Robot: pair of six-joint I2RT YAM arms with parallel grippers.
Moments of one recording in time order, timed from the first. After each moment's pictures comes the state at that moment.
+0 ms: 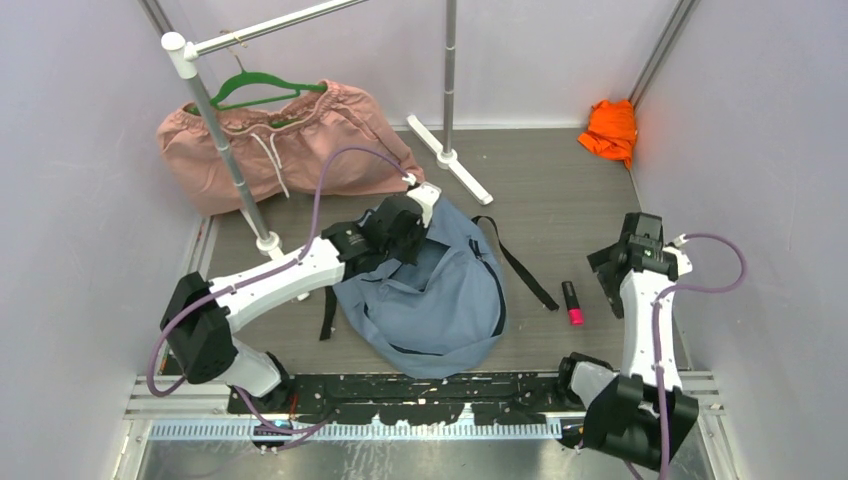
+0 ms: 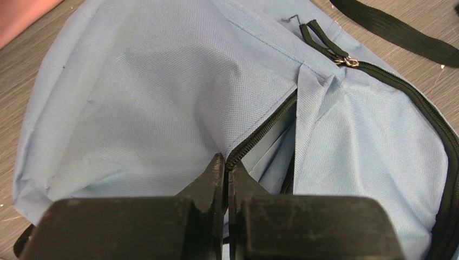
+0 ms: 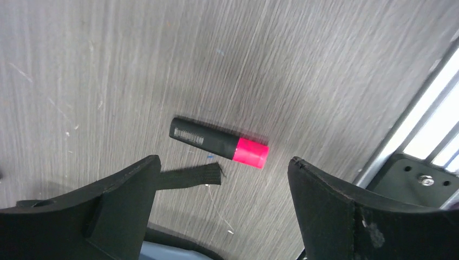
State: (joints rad) left arm -0.89 1.49 1.18 -0.41 -0.22 -0.23; right arm -0.30 0.98 0.85 -0.99 0.30 0.89
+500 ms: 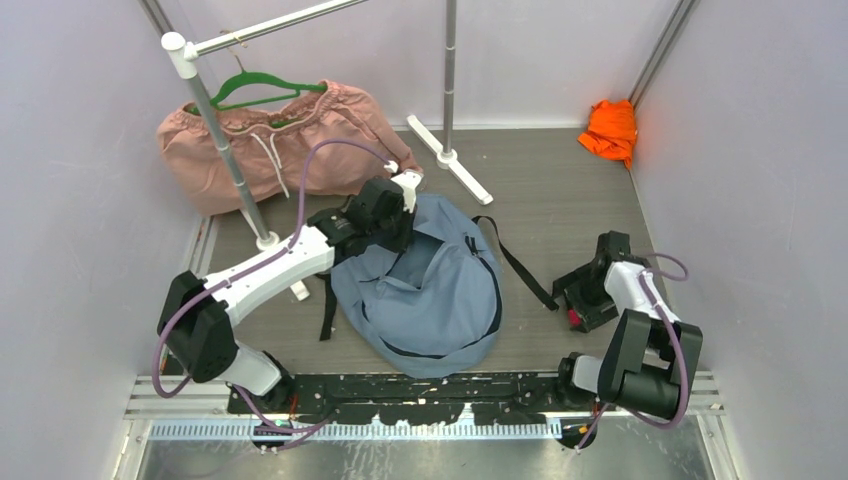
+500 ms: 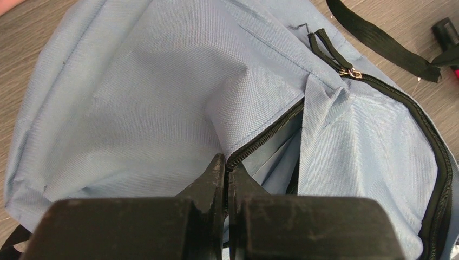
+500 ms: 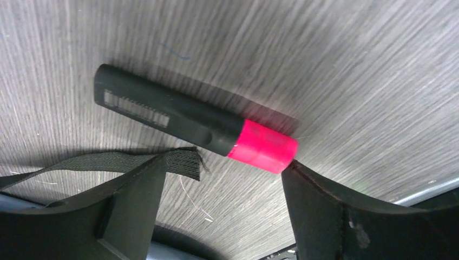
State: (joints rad) left arm -0.76 1.49 1.20 -0.43 -0.04 -0.26; right arm -0.32 1.25 0.61 -0.78 -0.02 0.81
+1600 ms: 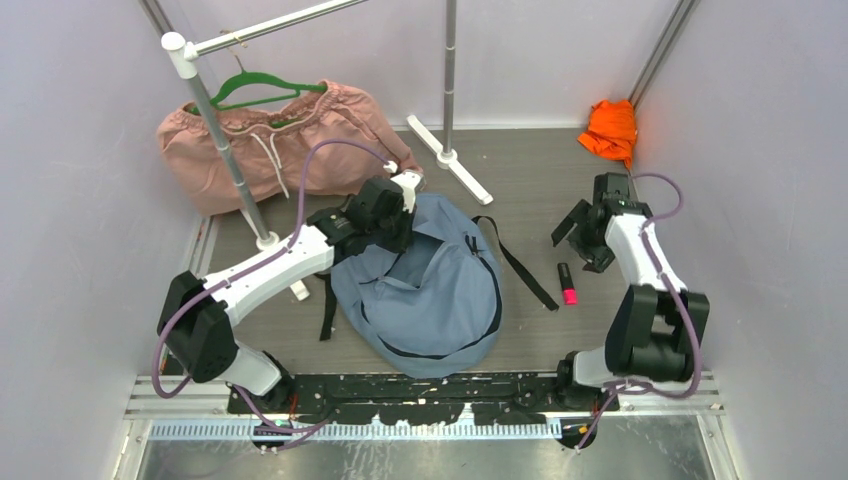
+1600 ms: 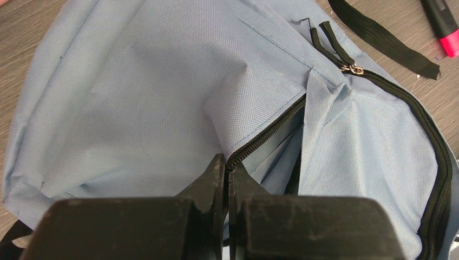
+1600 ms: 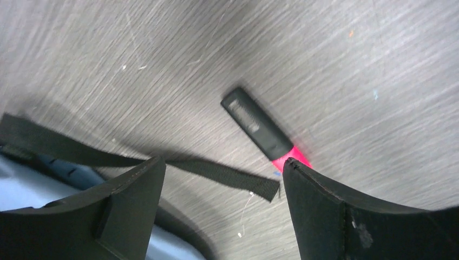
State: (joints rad) left arm -0.75 1.49 1.21 -0.46 -0.03 -0.27; right arm -0.17 1.37 1.00 -0.79 0.04 0.58
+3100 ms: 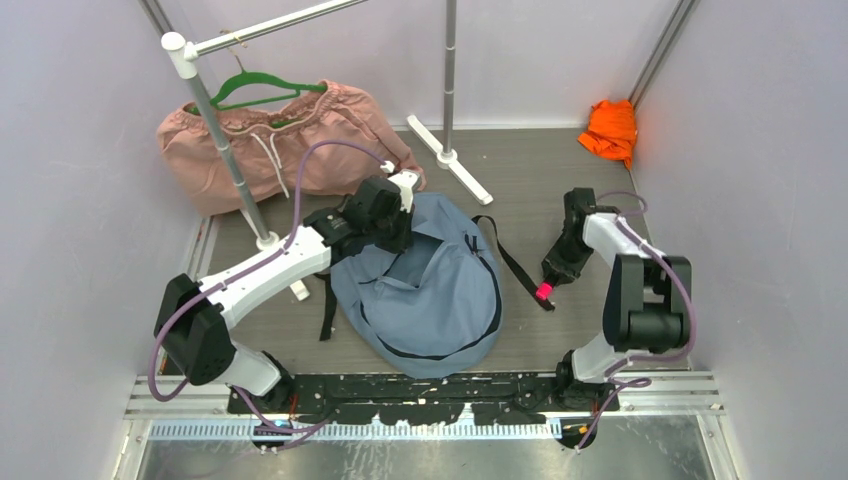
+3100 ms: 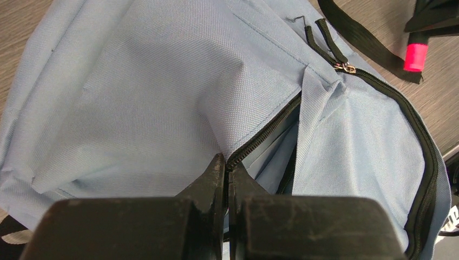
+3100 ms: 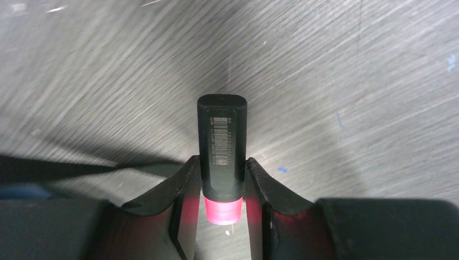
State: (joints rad) left arm -0.74 1.47 1.21 -0.47 -0.01 -0.30; right arm -0.06 1.60 0.94 -0.76 0.07 0.59
